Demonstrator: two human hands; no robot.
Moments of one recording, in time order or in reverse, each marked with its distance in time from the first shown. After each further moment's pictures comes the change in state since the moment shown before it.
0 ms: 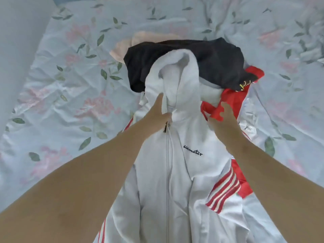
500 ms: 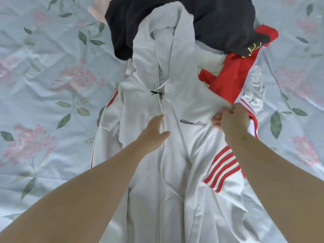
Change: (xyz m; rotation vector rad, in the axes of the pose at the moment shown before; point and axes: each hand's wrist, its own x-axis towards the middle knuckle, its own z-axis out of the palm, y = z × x) left_hand -0.016 -0.113 0.078 0.267 -0.129 -0.151; right_hand 0.022 0.102 0.016 0.357 0.226 0.275
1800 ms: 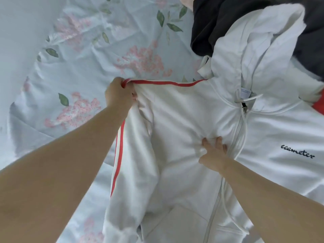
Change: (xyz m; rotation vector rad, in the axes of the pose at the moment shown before) left_hand -0.004 -0.147 -0.188 -0.406 0.936 -0.309; right_hand -0.079 0.056 0.166 -1.330 -0.815 0.014
